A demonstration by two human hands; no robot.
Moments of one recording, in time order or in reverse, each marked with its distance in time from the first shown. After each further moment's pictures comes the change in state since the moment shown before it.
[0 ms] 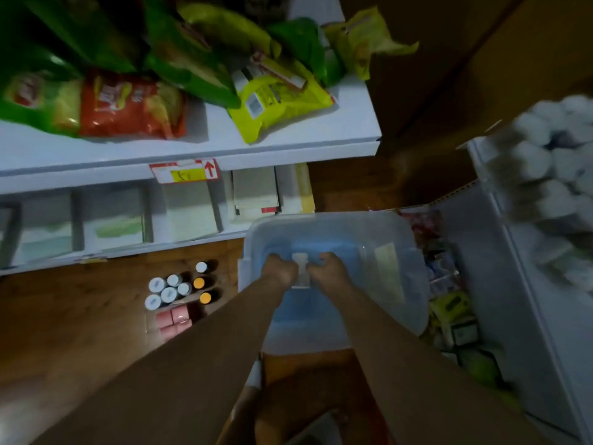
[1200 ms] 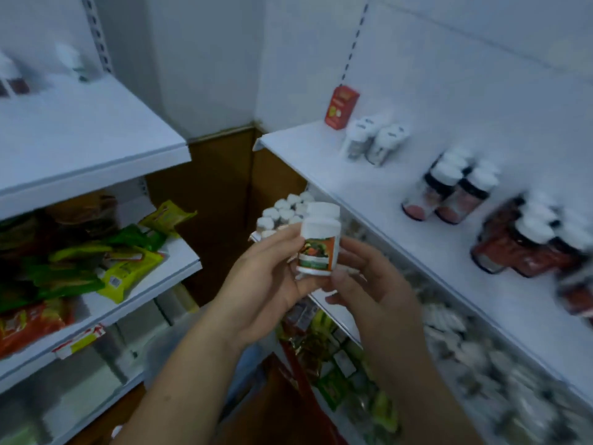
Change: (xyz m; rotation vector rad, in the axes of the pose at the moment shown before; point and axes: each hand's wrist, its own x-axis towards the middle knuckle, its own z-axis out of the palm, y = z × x) left_hand -0.499 0.158 0.012 -0.381 -1.301 0.661; right_hand -0.516 -0.049 -0.294 0.745 0.672 -0.716
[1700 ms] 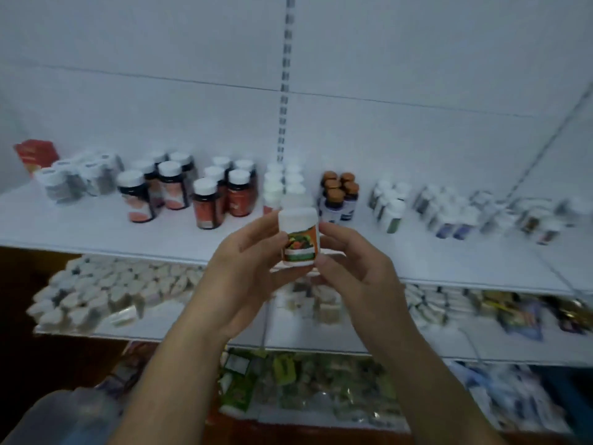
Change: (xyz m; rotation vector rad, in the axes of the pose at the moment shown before) left_hand -0.018 -0.205 0.319 0.337 -0.468 -0.228; right_hand -0.241 -0.074 -0.298 -0.094 0.597 -0.121
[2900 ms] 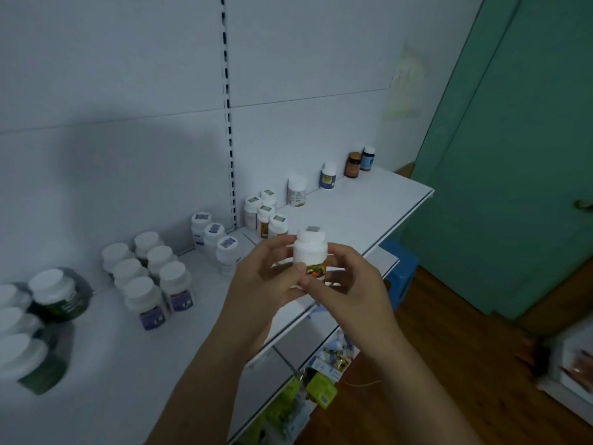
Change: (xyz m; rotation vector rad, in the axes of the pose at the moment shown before) left_hand 0.286 -0.279 0.399 0.111 -0.476 -0.314; right_hand 0.016 0.066 -0.464 -0.358 0.799 0.181
